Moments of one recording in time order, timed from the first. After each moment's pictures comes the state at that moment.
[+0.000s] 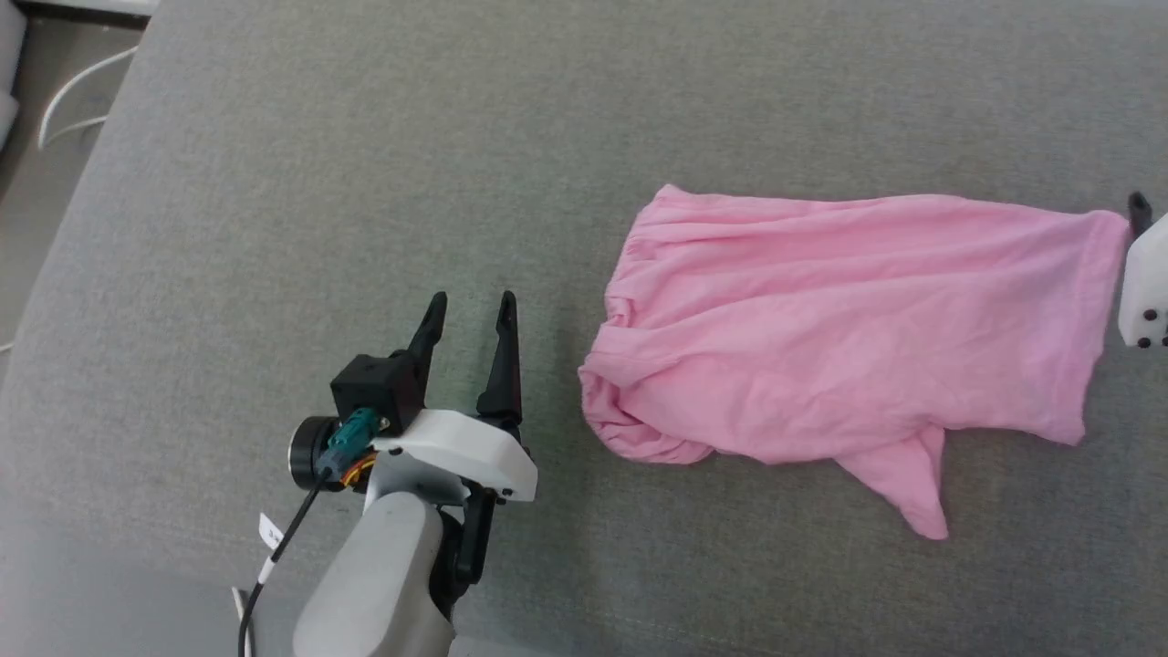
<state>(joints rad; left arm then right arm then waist) -0.37 0.07 -0.32 0.36 -0.38 0.12 -0.26 -0.62 -0.31 -0.20 0.44 -0.09 0.13 0.45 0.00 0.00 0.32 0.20</state>
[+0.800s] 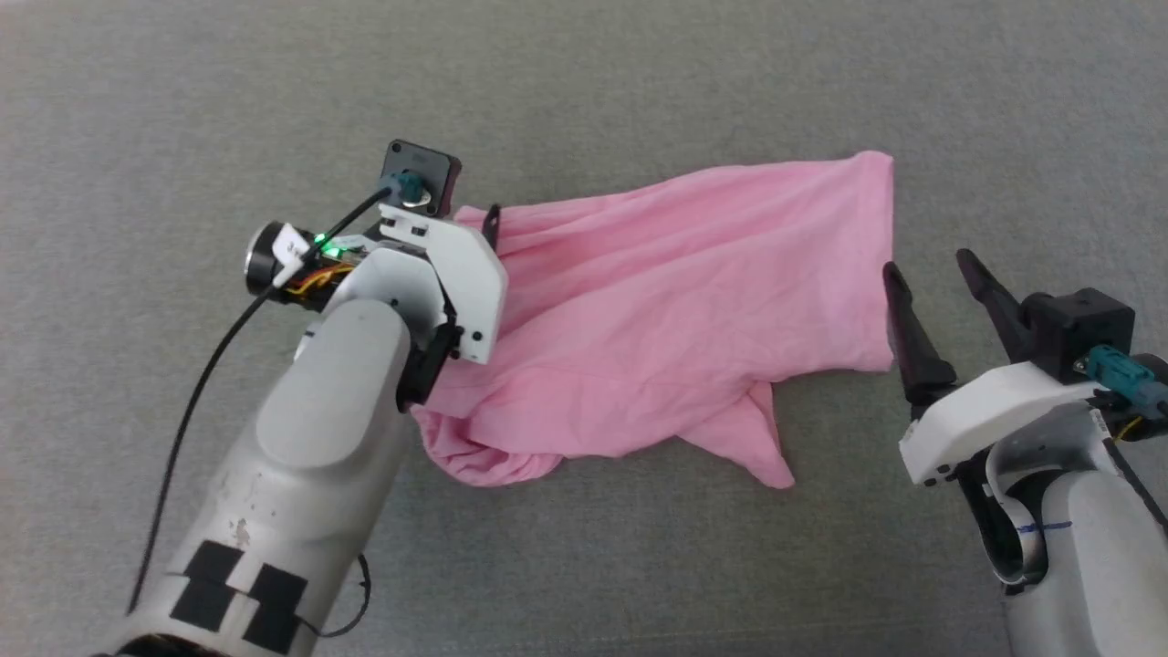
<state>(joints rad) -0.80 0.16 -0.45 0.65 -0.27 0.05 0.21 -0.26 -0.09 -0.01 0.08 0.12 0.13 0.08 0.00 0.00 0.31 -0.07</state>
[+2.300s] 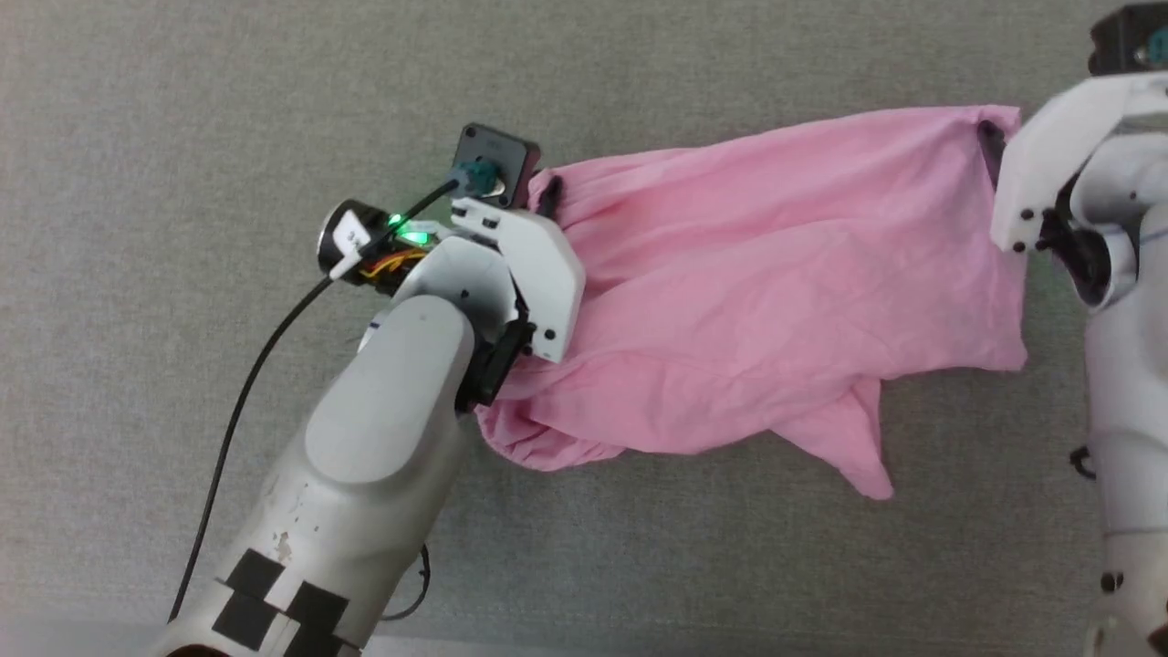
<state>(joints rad) -0.78 0.12 -0.51 0.50 -0.30 0.07 0.29 -0.83 -0.14 -0.16 0.58 -0.02 0.13 0.53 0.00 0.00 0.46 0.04</state>
